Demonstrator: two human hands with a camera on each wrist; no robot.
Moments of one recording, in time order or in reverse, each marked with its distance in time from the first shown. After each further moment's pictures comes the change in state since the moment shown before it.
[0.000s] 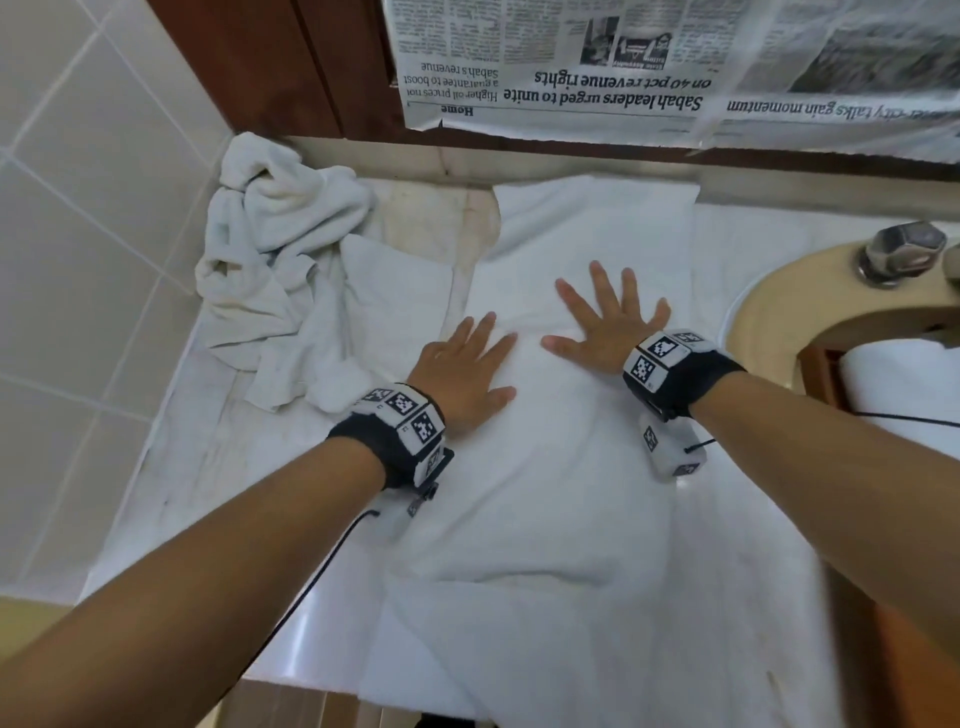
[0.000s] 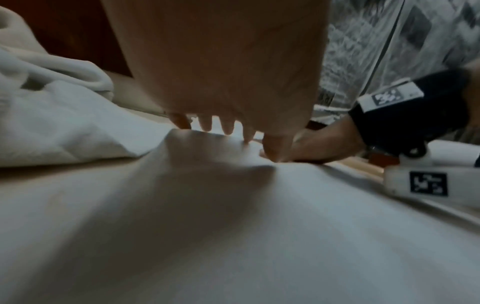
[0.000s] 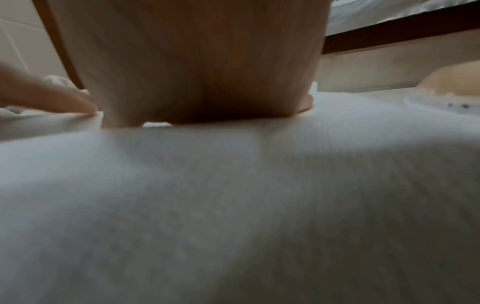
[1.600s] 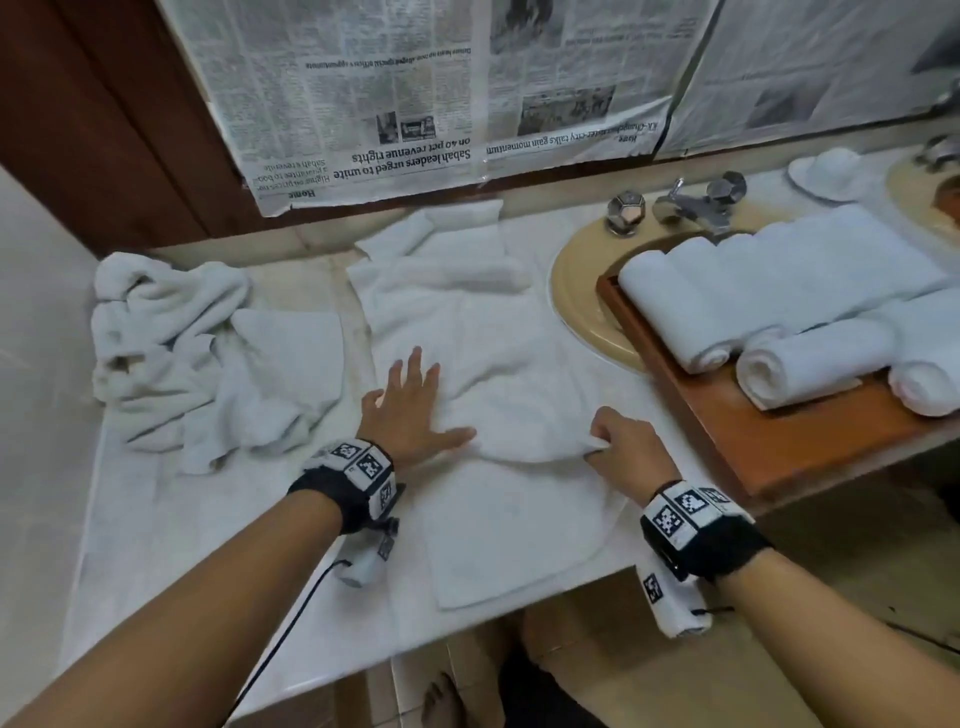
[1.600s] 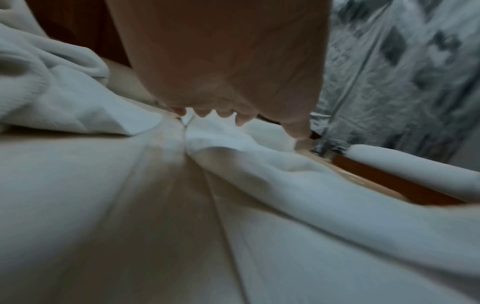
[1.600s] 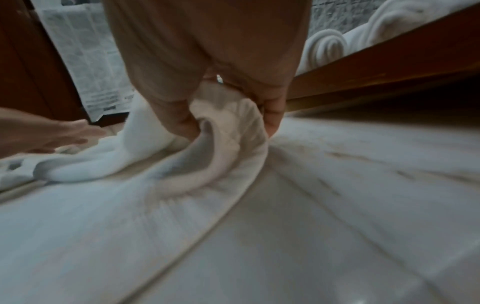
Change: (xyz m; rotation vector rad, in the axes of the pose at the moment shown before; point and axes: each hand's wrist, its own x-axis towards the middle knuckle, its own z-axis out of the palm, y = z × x) left_hand -0.064 0.041 0.022 -0.009 0.079 0.151; right_hand -0.264 0.005 0.107 0.661 0.390 0.429
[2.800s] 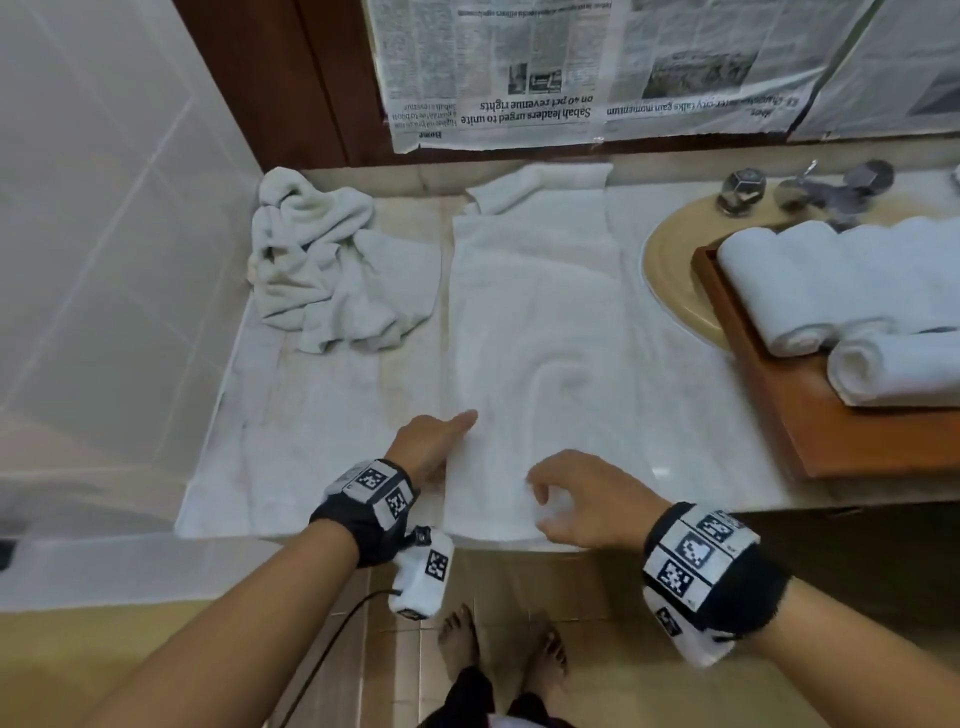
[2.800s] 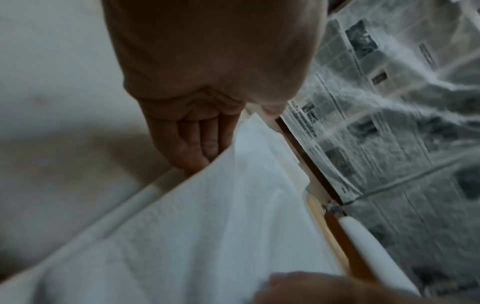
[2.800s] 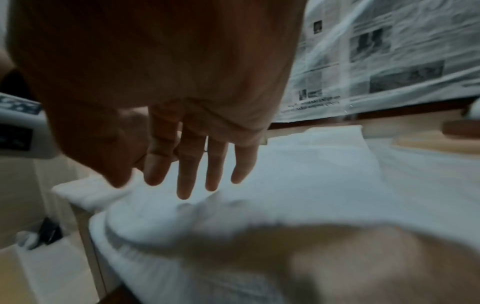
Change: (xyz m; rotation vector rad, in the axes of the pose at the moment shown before) left_hand -0.136 0.006 0.052 -1.033 0.038 -0.619; right_hand -0.102 -0.048 0.037 -0.181 -0.512 -0.628
